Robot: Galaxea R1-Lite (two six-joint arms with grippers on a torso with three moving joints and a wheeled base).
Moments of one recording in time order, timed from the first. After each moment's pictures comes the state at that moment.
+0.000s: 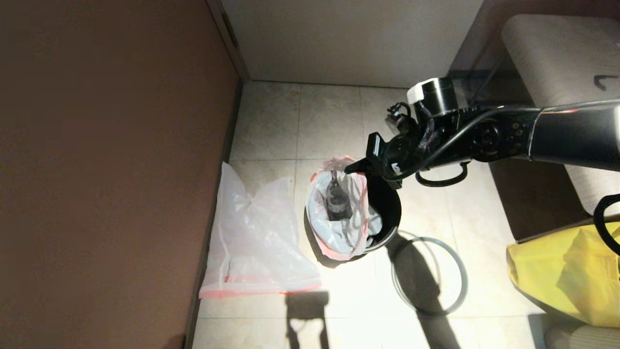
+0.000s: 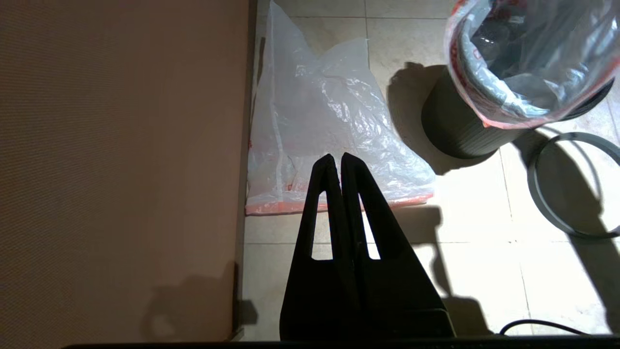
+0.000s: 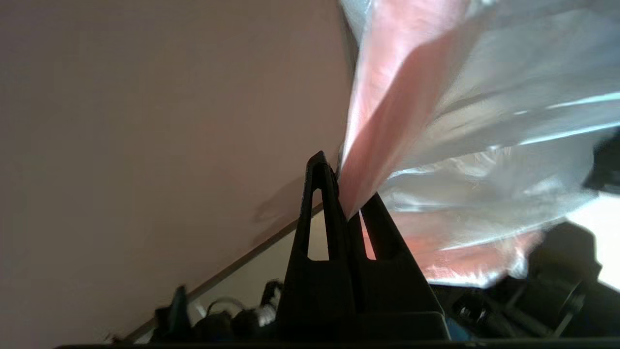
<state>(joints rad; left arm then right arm) 0.01 0.00 -0.01 0.00 0.00 -0.02 0.46 2.13 -1.96 0.32 0.54 0.74</state>
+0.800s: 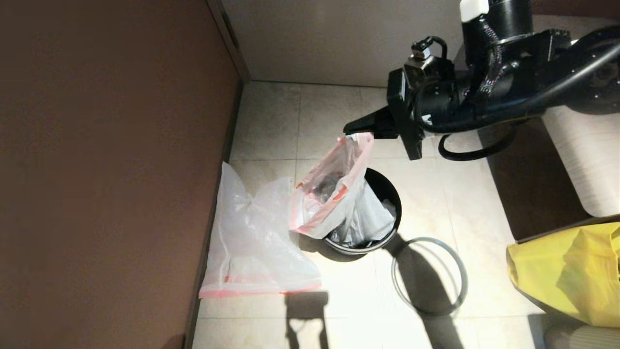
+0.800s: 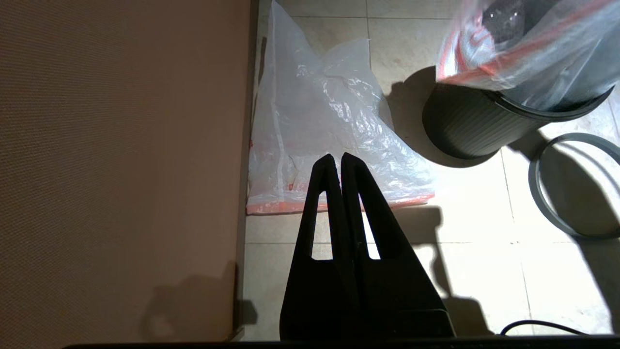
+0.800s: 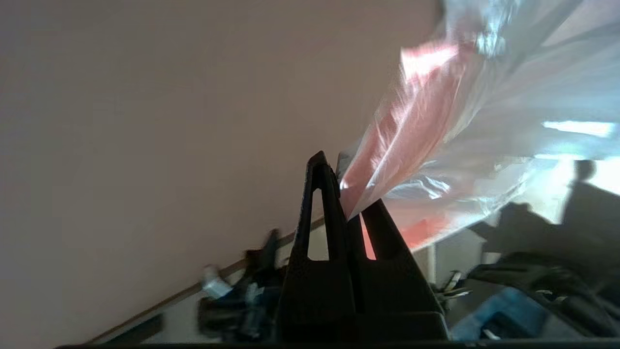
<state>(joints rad) 0.01 0.00 -0.01 0.00 0.00 -0.02 0.54 1.90 -1.96 0.40 0.57 0.85</state>
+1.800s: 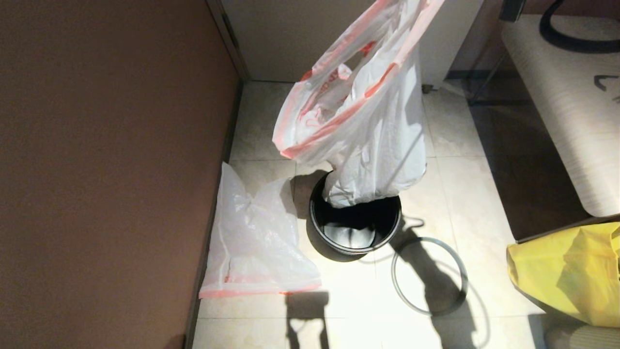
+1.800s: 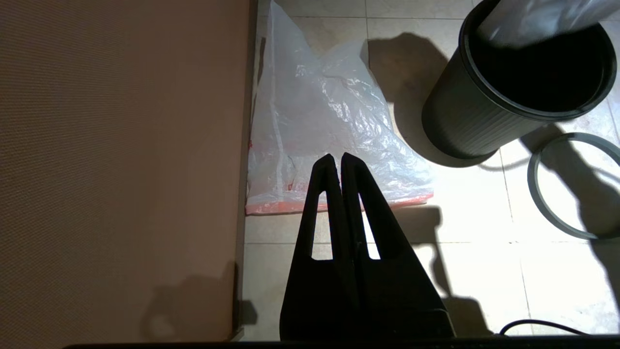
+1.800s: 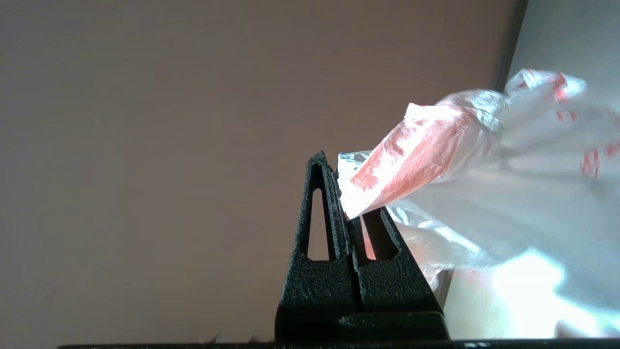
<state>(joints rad) 0.01 0.00 -0.01 0.00 0.00 -0.02 0.51 1.65 -1.99 0.12 0.43 0.73</state>
